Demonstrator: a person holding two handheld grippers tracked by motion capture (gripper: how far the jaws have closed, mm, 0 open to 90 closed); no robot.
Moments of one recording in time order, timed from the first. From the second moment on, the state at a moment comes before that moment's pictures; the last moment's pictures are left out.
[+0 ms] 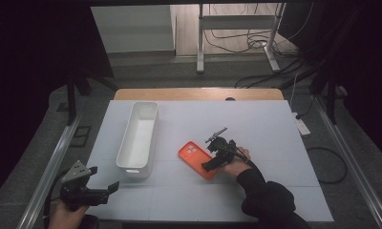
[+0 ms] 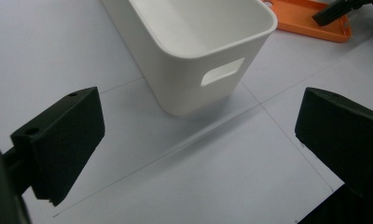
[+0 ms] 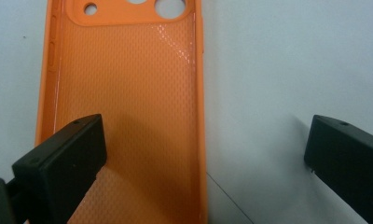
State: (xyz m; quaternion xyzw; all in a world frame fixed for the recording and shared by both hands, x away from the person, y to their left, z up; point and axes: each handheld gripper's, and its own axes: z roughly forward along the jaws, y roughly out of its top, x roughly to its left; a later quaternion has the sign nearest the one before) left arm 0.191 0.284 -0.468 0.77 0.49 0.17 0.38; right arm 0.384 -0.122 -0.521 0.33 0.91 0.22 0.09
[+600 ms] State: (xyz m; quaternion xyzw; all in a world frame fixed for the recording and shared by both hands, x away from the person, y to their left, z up) left arm 0.191 0.284 -0.468 0.77 0.49 0.16 0.38; right arm 0.388 -0.133 -0.506 0.32 0.92 0.23 0.03
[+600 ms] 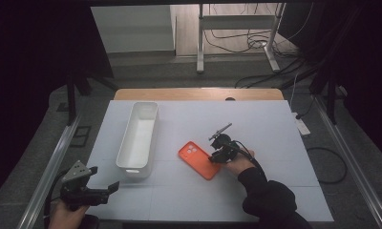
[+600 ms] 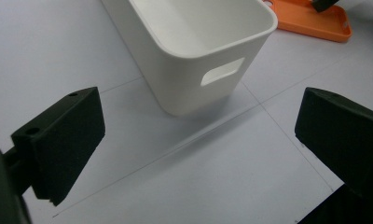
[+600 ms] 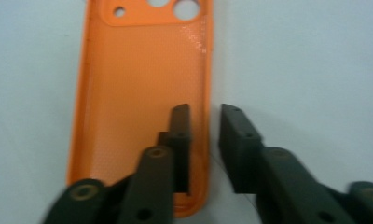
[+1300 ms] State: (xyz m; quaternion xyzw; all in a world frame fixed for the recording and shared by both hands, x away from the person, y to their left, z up) left arm 0.190 0.284 -0.467 0.77 0.48 0.17 0.39; right arm 0.385 -0.128 -0.499 0.32 0.92 0.23 0.06
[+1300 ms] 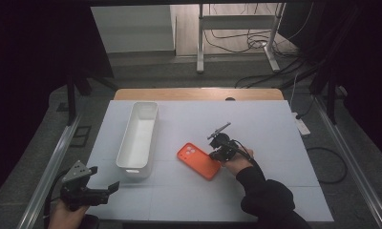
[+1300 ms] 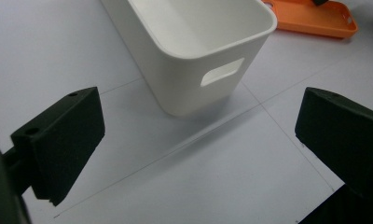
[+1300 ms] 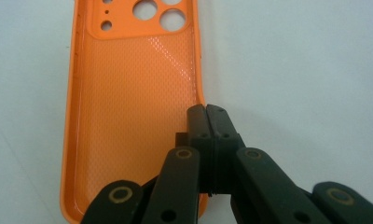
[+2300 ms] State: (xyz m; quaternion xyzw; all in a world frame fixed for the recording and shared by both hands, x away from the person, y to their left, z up) left arm 0.192 0.281 -0.468 0.77 0.48 0.17 0.38; right arm 0.354 -0.160 -0.451 0.33 0.88 0.33 0.10
